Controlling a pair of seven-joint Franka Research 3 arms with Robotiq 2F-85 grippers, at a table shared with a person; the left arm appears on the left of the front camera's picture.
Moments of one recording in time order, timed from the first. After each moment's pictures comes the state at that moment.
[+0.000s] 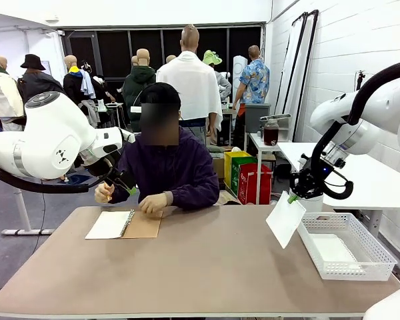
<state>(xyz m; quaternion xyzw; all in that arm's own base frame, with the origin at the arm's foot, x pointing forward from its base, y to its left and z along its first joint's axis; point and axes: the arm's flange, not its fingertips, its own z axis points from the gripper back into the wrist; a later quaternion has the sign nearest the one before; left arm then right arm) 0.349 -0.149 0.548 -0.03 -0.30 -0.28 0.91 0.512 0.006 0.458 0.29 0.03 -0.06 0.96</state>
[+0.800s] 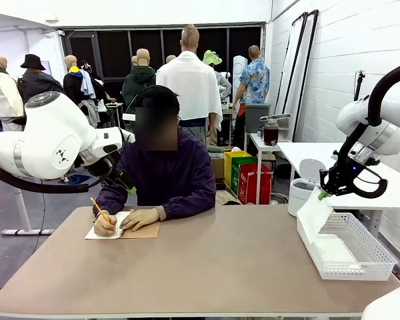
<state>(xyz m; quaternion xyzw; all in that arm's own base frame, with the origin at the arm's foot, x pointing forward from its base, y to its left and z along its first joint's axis) 0.349 -0.149 0.548 -0.03 -0.30 -0.28 0.91 0.517 -0.094 0.462 0.25 -0.04 -0.13 0.96</state>
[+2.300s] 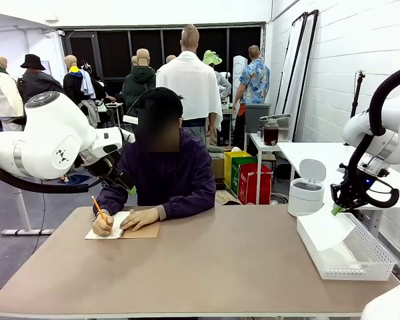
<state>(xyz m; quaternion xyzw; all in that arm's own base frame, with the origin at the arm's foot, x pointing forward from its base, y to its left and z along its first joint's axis) 0.349 -0.149 0.548 -0.03 -0.30 -0.28 0.91 0.508 -0.124 0.422 0.21 0.00 -0.07 0.97</state>
